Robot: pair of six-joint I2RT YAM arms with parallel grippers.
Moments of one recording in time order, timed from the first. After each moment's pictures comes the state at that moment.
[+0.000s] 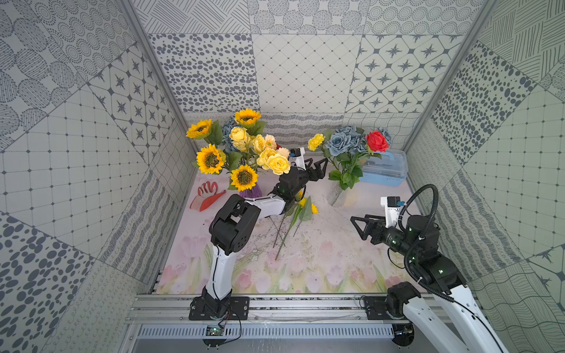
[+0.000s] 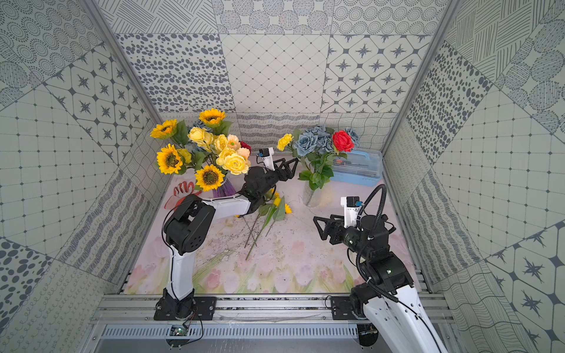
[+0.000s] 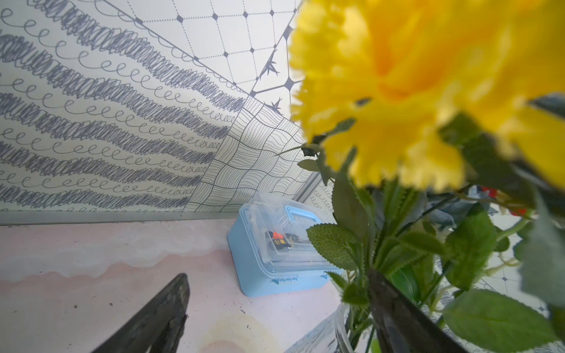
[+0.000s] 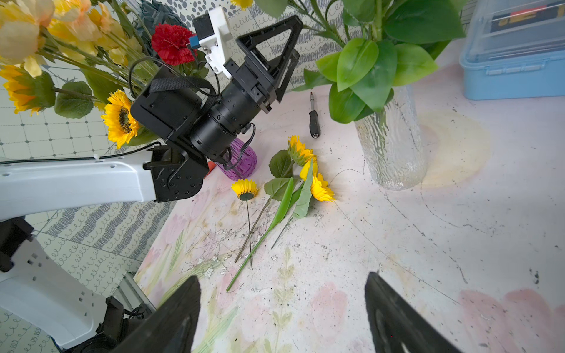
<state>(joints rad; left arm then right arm) -0.64 2.08 1.33 0.89 0.12 -0.62 0.32 0.53 0.65 -0.48 -0.33 0.47</state>
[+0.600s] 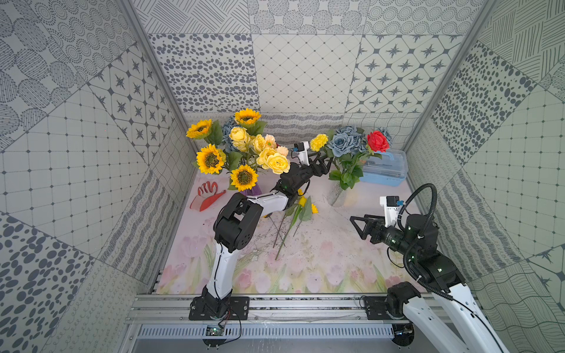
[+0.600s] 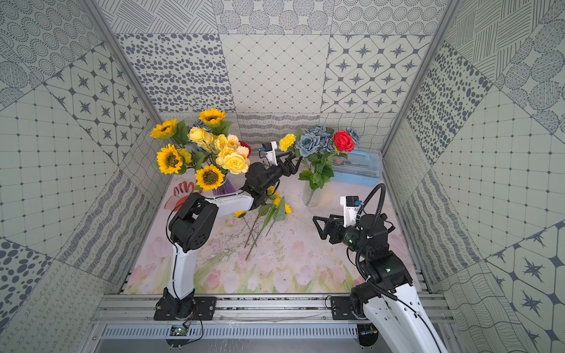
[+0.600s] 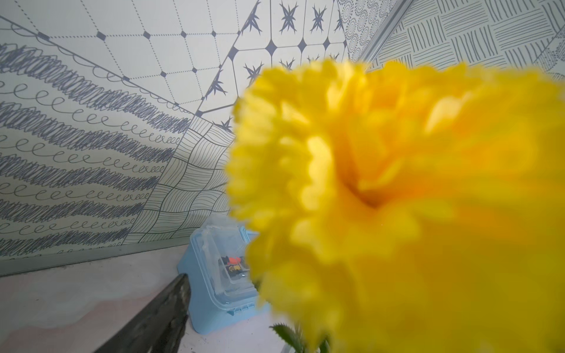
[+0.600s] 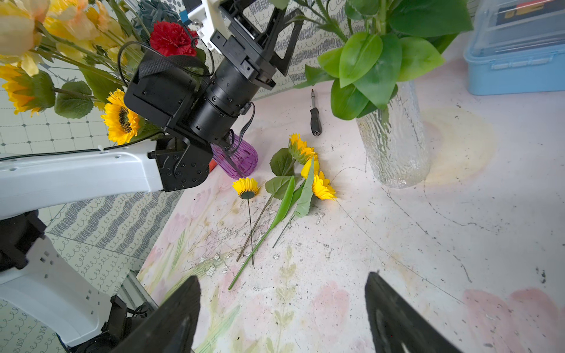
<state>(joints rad) -0.65 2.12 1.43 0.94 0.23 -0.65 0.32 0.54 0.65 -0.47 -0.34 0.47</state>
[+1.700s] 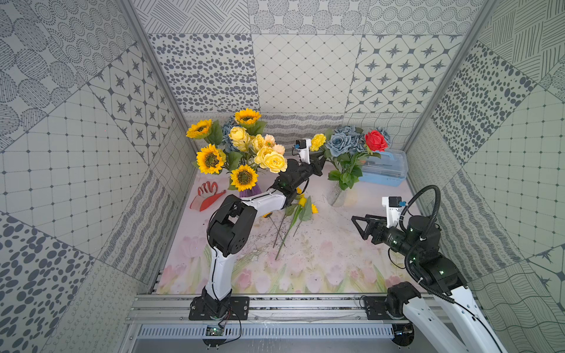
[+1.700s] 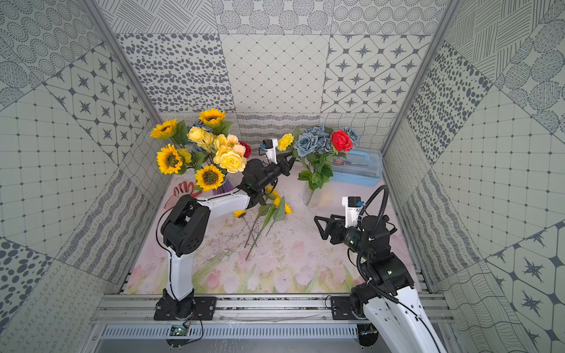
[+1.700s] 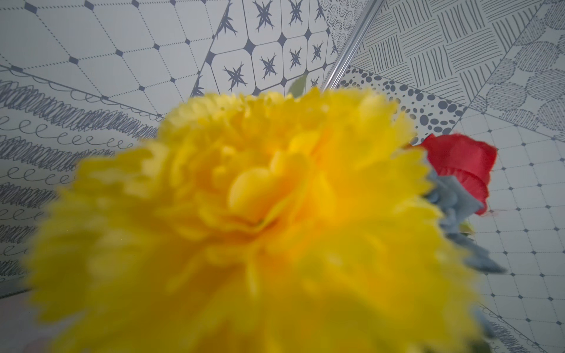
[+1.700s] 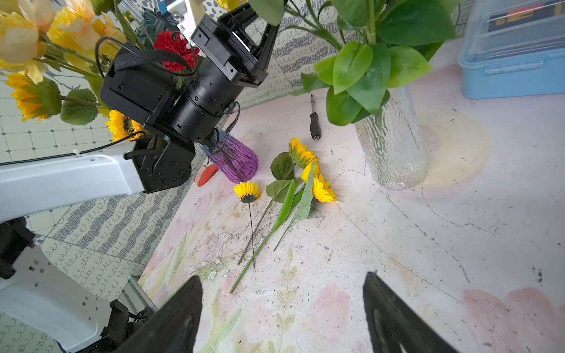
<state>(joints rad) -0.65 2.02 1.42 0.82 0.26 -0.55 0.31 0.52 0.65 -0.47 -0.34 0.49</state>
